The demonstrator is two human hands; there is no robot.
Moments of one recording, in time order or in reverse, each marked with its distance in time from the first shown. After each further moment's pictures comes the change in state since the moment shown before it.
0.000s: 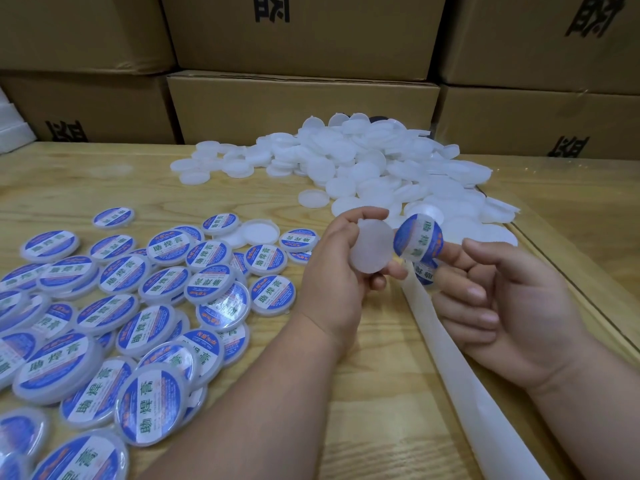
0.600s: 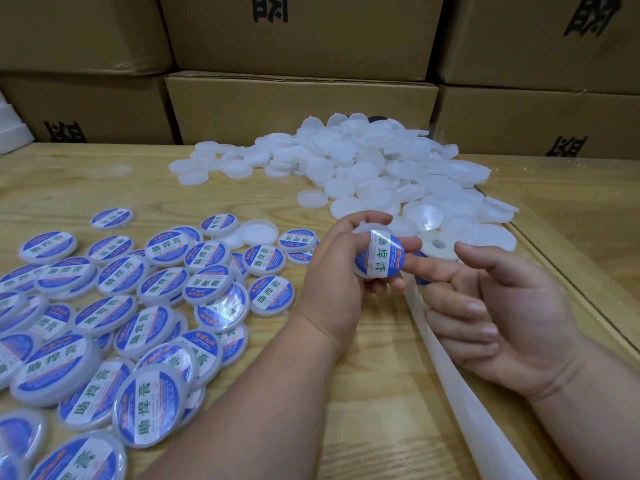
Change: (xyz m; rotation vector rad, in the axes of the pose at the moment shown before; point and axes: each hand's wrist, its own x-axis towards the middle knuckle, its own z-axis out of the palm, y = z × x) left_hand 0.001 0.000 -0.001 0.016 -0.080 -0.034; right_hand 0.000 -0.002 -0.005 0.112 -0.281 0.234
